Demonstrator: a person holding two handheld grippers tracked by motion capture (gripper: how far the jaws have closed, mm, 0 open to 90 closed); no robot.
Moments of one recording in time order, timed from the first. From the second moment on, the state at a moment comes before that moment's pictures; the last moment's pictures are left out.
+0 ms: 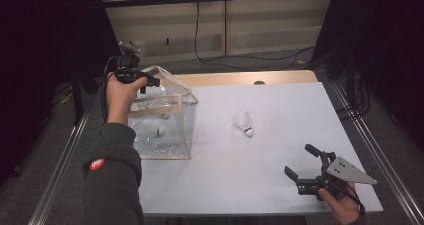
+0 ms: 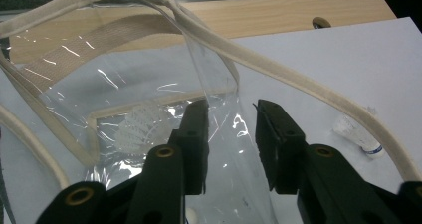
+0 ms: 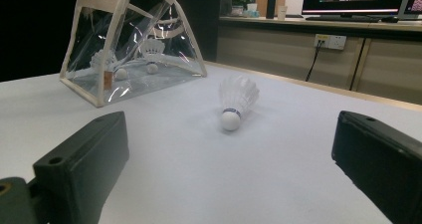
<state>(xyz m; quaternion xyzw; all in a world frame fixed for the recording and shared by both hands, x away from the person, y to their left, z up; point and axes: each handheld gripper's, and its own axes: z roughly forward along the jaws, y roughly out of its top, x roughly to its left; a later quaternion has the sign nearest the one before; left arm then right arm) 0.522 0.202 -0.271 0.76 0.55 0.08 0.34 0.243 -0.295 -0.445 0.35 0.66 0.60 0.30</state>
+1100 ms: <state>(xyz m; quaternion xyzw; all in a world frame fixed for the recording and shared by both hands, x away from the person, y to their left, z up) 0.499 0.181 -0.259 0.78 0.50 0.07 0.37 0.243 -0.295 -0.444 0.35 0.66 0.59 0.30</state>
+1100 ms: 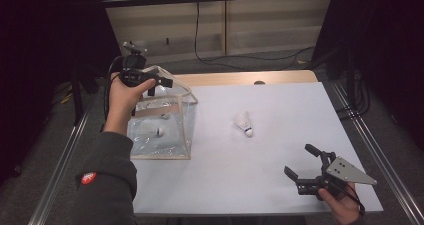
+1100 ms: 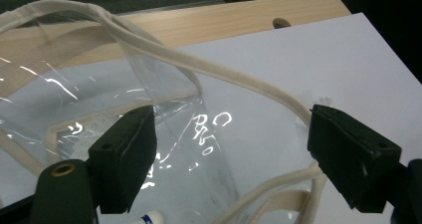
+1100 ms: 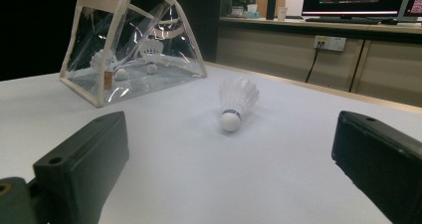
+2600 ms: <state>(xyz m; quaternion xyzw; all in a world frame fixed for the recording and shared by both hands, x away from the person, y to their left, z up) 0.462 0.135 -0.252 0.82 0.41 0.04 0.40 0.243 -0.294 -0.444 0.35 0.66 0.59 0.30</state>
